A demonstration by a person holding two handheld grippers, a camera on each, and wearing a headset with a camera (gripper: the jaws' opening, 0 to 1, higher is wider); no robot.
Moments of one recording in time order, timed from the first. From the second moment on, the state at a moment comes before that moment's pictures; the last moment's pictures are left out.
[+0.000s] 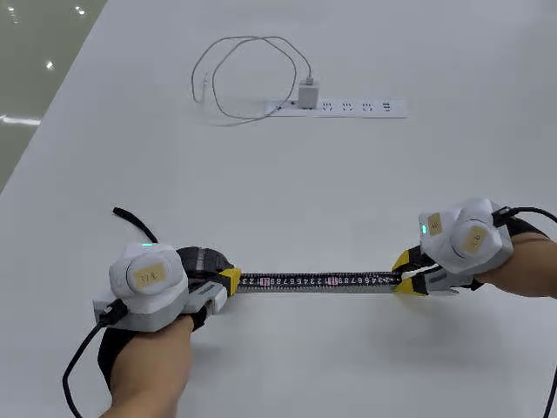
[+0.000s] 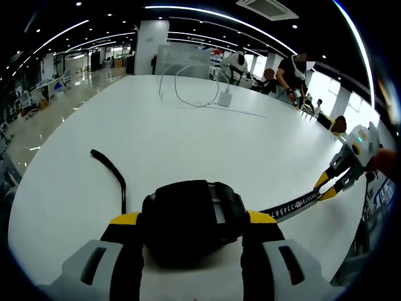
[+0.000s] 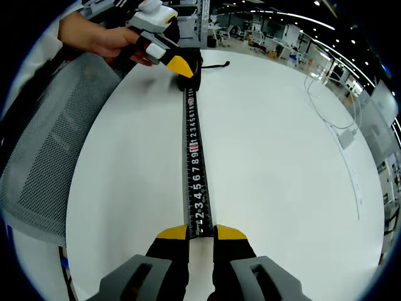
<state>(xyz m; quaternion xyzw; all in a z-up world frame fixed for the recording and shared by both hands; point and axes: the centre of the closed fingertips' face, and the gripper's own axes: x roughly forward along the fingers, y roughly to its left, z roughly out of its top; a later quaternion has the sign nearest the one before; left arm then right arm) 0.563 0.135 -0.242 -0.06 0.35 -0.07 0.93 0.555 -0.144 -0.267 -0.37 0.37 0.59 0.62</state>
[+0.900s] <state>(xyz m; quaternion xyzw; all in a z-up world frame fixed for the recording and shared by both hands) 0.564 0.136 -0.242 -0.08 0.35 -0.08 0.93 0.552 -0.117 -0.264 -0.35 0.36 0.60 0.62</state>
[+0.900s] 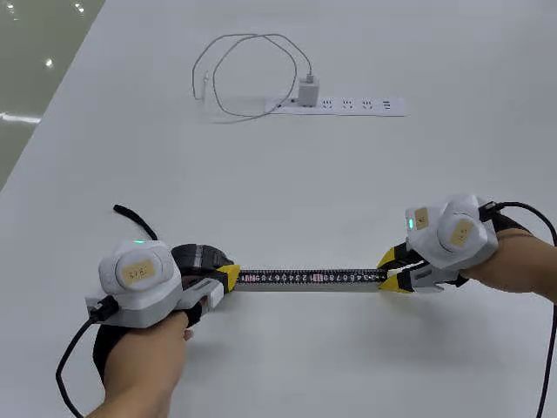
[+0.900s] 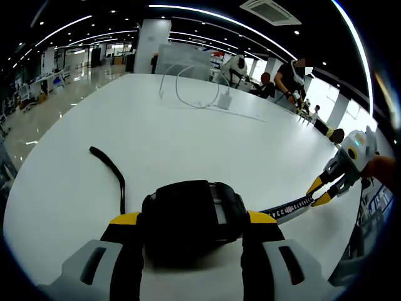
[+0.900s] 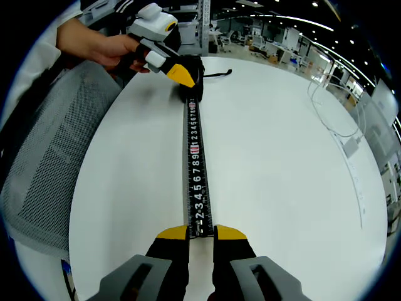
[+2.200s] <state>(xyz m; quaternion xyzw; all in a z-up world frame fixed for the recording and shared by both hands) 0.564 0.137 -0.241 -0.09 0.34 -0.08 0.93 0.551 -0.090 -0.263 -0.34 0.35 0.62 0.62</state>
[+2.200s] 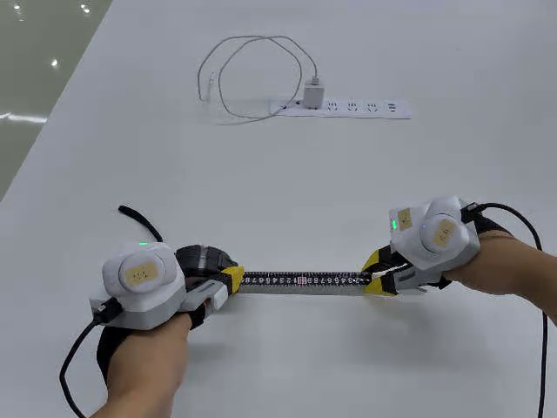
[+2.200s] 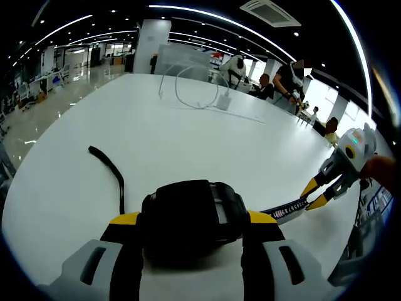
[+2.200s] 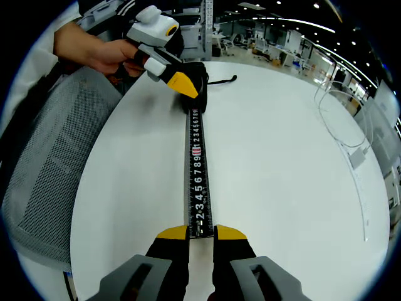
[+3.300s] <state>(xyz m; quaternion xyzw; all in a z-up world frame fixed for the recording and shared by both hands) 0.564 0.136 -0.242 -0.10 0.34 -0.08 0.93 0.550 -0.064 -0.261 -0.33 0.34 0.62 0.62</state>
